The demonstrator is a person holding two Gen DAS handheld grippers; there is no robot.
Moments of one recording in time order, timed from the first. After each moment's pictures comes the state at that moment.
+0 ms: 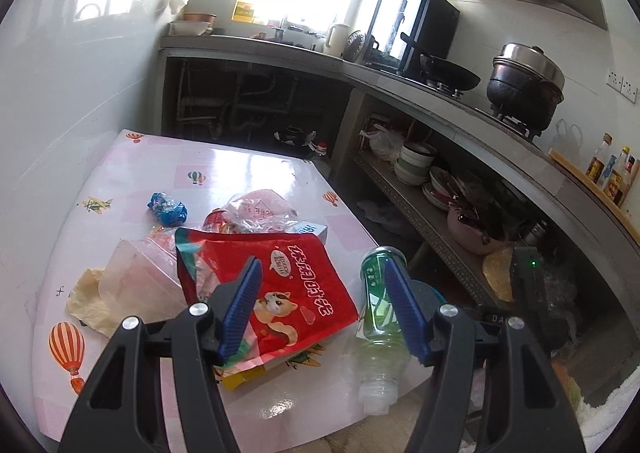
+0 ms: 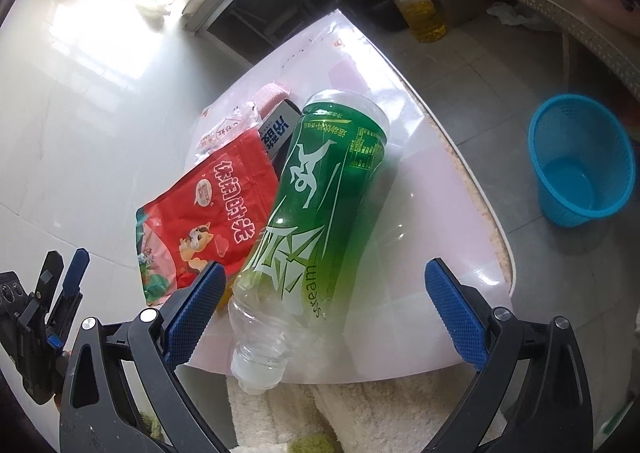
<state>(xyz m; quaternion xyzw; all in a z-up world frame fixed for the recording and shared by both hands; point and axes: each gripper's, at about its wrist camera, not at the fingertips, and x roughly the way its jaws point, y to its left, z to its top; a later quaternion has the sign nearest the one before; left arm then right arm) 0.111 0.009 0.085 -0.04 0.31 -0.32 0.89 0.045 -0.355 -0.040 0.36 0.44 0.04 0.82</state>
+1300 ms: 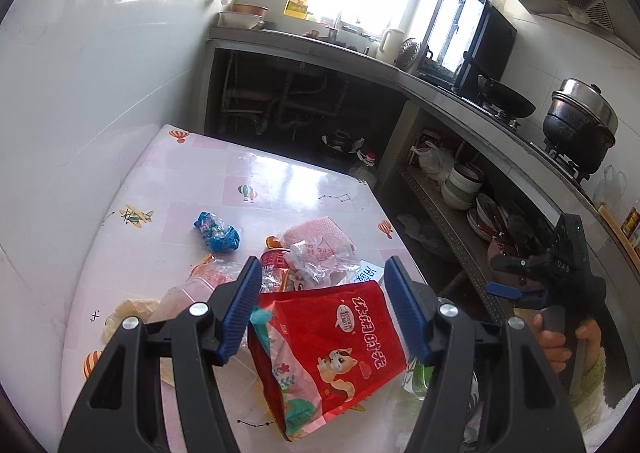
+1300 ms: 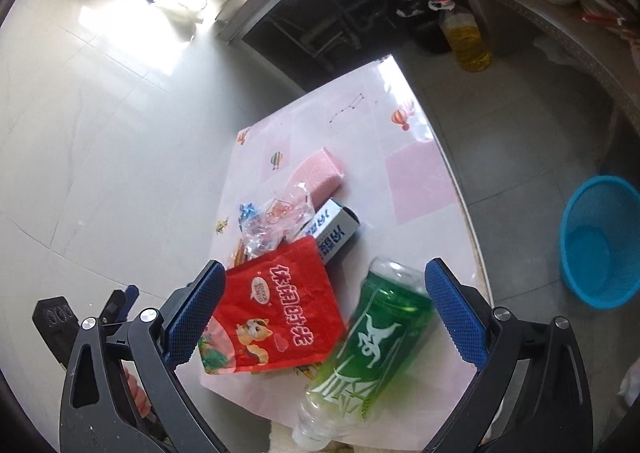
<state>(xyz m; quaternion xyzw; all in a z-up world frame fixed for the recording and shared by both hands) 0.196 0.037 0.112 -0.06 0.34 -0.24 0.91 0.163 -0.391 0.028 0.36 0.43 0.11 0.82</state>
